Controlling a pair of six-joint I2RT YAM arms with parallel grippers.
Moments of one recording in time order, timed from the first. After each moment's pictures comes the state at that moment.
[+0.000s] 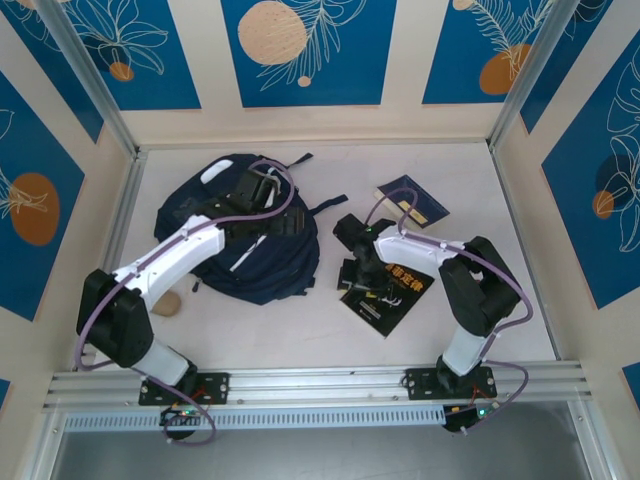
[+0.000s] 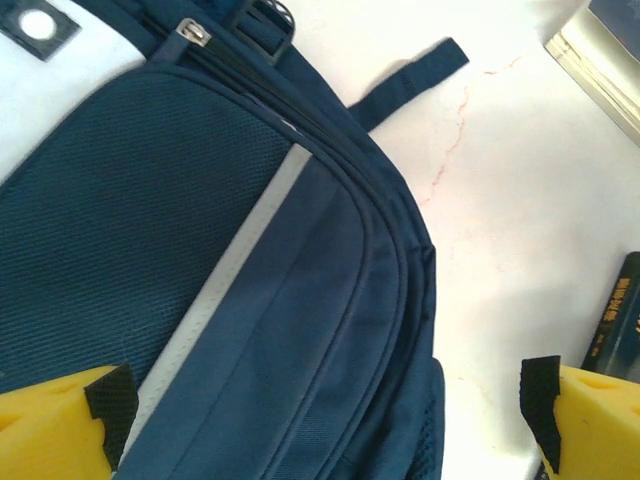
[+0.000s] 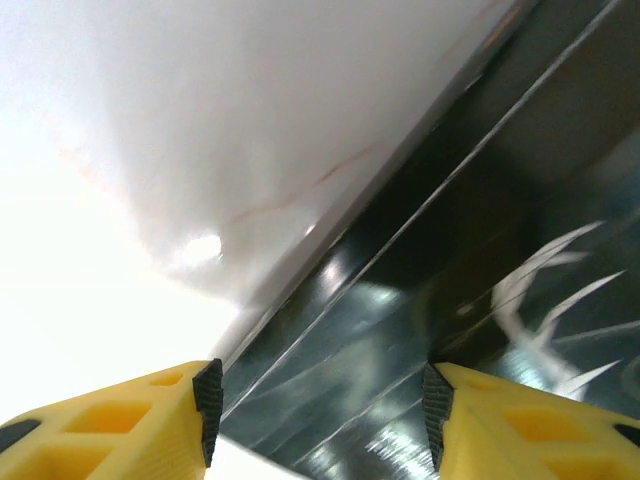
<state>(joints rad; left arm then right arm) -0.56 1.53 1.25 -0.61 -0.02 -0.44 0.67 1.71 1.08 -0.88 -0.12 0.84</state>
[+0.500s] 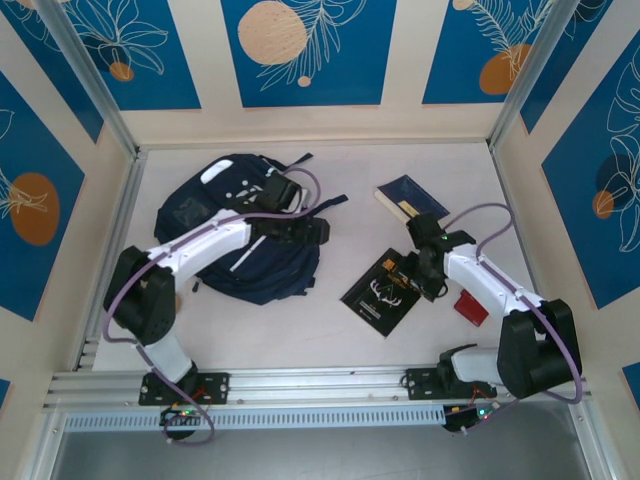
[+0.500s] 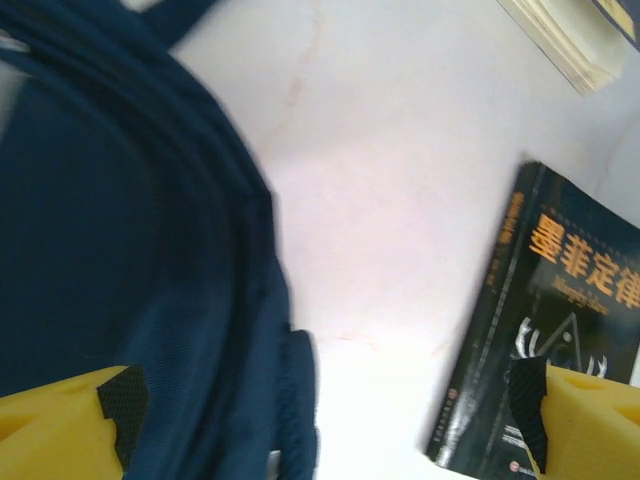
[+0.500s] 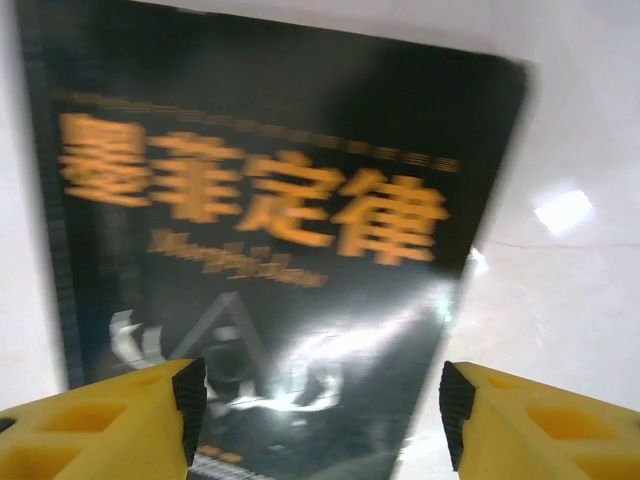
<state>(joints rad) -0.65 1.71 1.33 -0.58 0.20 -0.44 0.27 1.28 0.79 -0.93 -0.03 0.91</state>
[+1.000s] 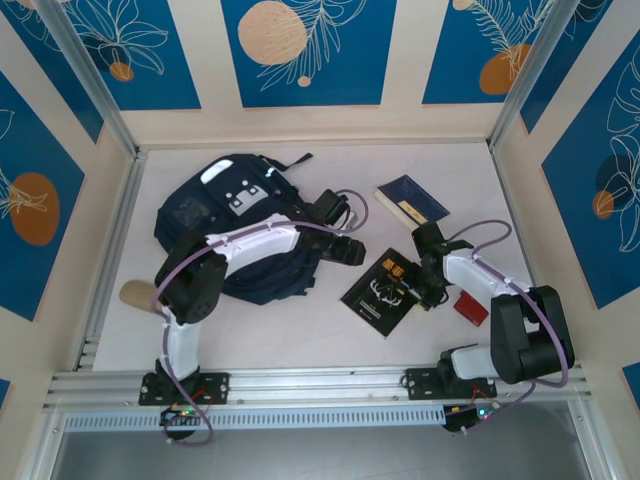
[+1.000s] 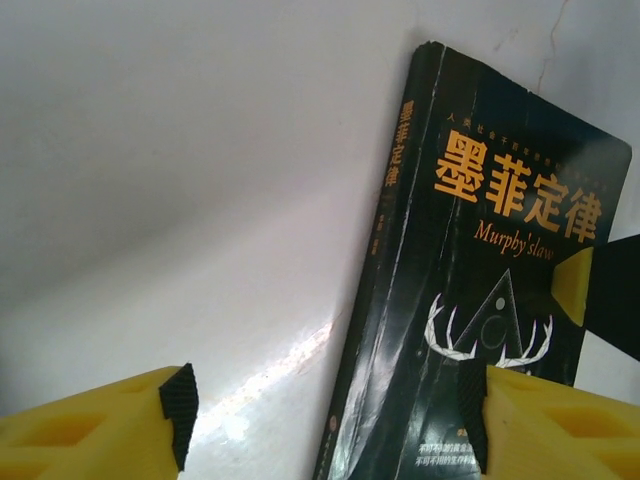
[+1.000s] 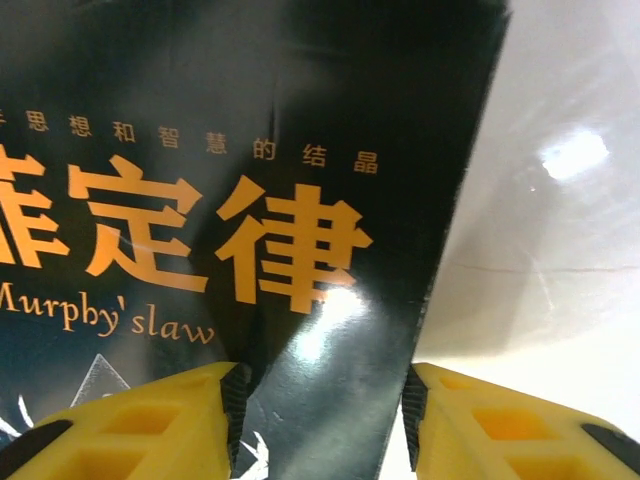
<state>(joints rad) -0.82 1.98 1.50 -0.57 0.29 -0.47 0.21 1.36 0.69 -0.80 -0.12 0.89</state>
